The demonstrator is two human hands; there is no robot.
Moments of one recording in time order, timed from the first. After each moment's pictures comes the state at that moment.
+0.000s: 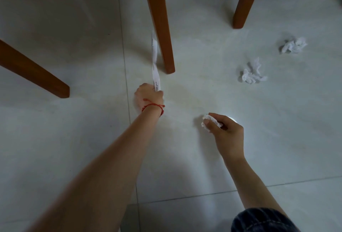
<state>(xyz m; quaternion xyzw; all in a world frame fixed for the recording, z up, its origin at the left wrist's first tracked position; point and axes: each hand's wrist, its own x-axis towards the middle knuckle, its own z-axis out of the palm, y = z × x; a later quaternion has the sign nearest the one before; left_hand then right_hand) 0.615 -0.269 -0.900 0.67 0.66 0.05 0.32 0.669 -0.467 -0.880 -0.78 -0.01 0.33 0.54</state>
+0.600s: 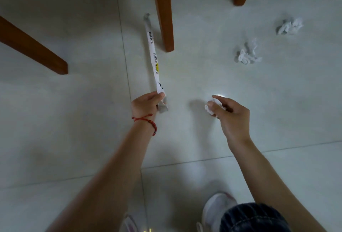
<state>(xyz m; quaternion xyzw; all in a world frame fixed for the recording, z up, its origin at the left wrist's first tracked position) 0.553 -0.334 -0.858 0.44 0.65 0.11 0.61 0.668 -0.478 -0.822 -0.78 0.02 0.36 0.52</state>
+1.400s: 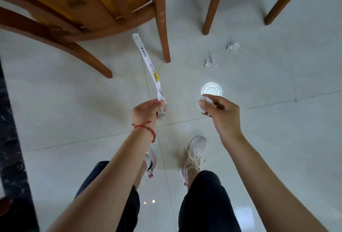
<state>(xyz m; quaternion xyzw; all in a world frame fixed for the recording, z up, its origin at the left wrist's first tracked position) 0.515 -0.379 -0.487 0.41 0.66 0.07 0.63 0.635 -0.503 -0.457 -0.76 0.02 0.38 0.52</state>
